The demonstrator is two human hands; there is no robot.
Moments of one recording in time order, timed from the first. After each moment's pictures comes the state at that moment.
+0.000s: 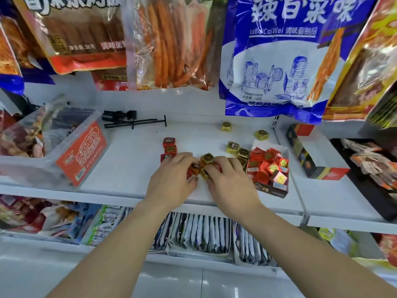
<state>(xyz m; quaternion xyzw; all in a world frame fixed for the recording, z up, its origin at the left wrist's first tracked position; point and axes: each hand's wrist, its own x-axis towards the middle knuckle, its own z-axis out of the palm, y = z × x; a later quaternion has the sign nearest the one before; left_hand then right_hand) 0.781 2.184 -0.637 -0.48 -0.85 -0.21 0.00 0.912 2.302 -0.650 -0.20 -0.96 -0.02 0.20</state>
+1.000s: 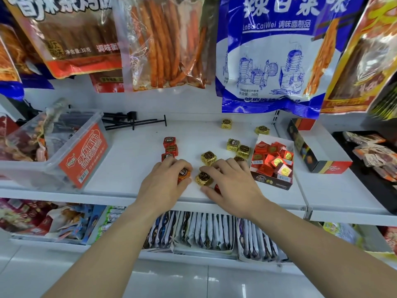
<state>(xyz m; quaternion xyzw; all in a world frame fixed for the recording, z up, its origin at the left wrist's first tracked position) 0.774 2.162 -0.636 -0.47 -0.86 -0.21 -0.04 0.923 2.309 -0.648 -0.15 -0.98 0.02 0.16</state>
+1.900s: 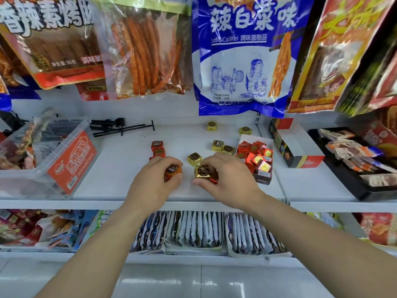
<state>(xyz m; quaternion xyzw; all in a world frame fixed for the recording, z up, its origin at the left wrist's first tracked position) 0.791 2.159 -0.612 -0.46 -0.83 -0.30 -0.05 0.945 2.311 -0.612 -0.16 -0.95 0.15 0.23</state>
